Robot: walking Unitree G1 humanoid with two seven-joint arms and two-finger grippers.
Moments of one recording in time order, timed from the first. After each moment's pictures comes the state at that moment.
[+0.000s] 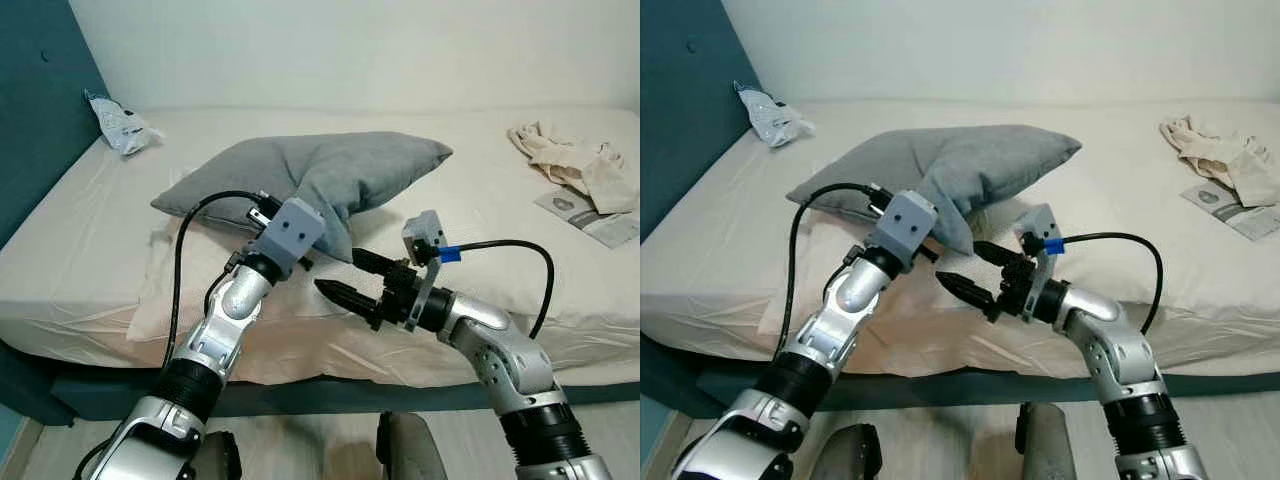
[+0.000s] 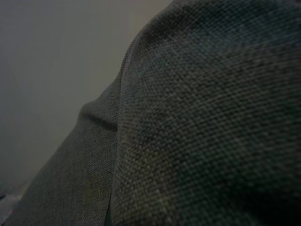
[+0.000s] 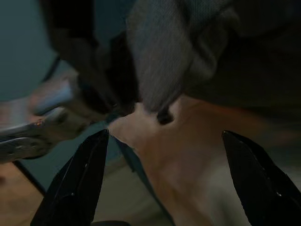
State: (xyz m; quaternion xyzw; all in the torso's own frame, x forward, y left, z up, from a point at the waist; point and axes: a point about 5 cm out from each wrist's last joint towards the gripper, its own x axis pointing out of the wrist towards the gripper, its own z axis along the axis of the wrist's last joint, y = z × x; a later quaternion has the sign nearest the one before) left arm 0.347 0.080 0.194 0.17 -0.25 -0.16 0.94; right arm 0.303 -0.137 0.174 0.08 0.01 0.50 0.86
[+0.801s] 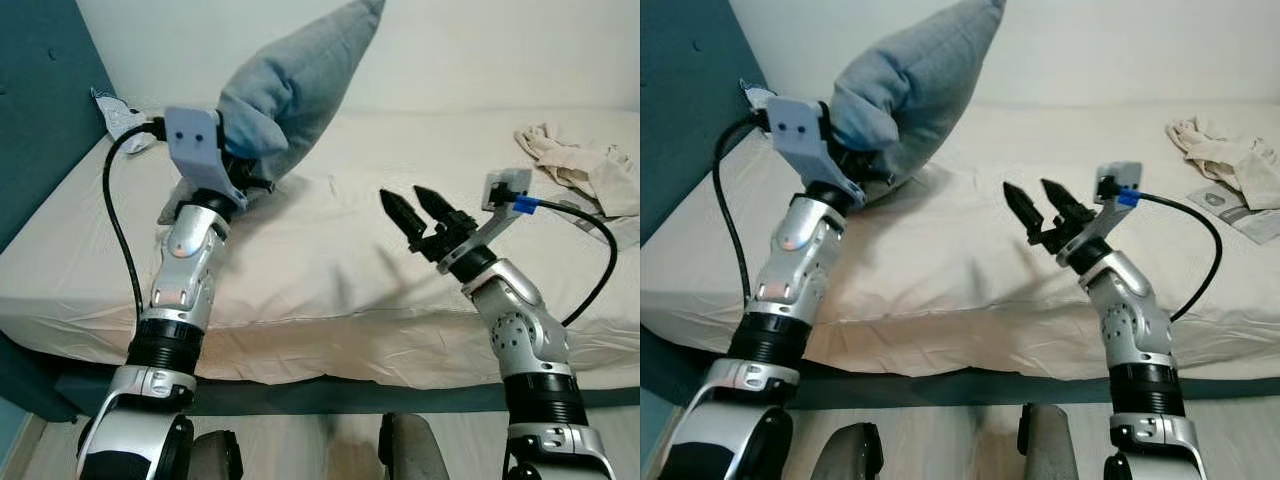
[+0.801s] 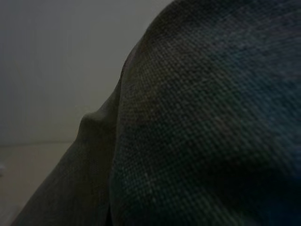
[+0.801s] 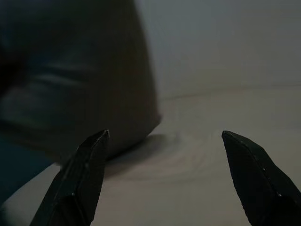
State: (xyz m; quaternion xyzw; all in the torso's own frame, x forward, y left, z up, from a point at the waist) left arm 0.366 0.140 0.280 -0.08 -0.28 -0.11 0.95; right arm 0.348 -0.188 0.212 0.17 -0.13 0.23 0.95
